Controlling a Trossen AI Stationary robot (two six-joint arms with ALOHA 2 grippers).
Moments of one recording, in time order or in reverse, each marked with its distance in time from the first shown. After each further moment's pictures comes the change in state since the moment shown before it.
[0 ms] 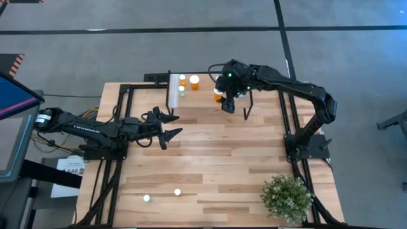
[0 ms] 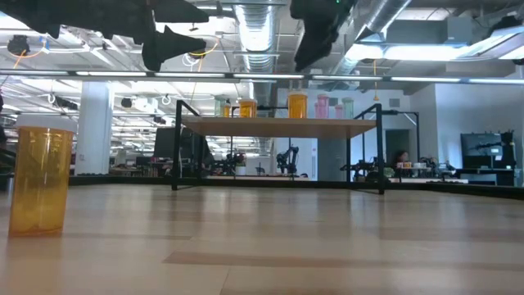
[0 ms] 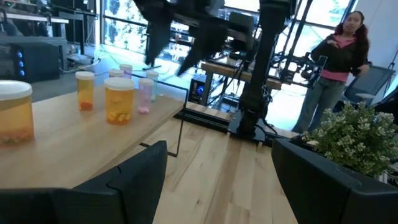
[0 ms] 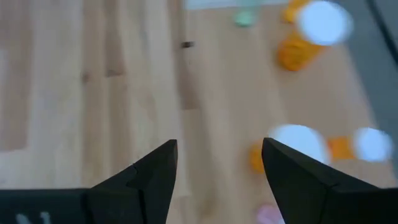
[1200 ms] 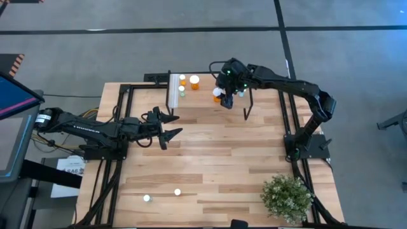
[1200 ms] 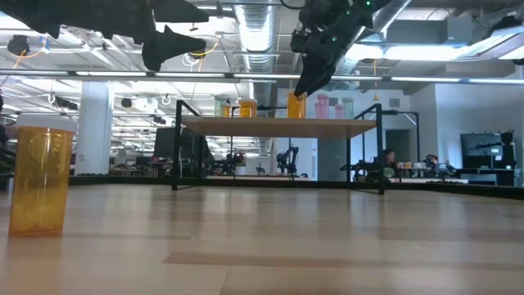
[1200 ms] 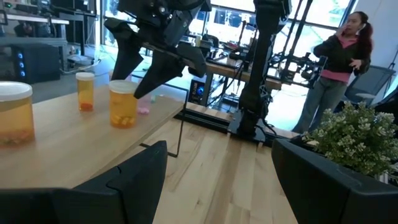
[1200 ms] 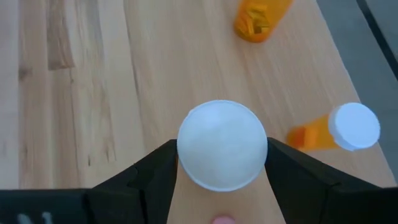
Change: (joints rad) left arm 0.000 0.000 0.000 0.003 -0.001 0.003; right arm -0.142 0.027 -0.170 0.200 -0.025 -0.062
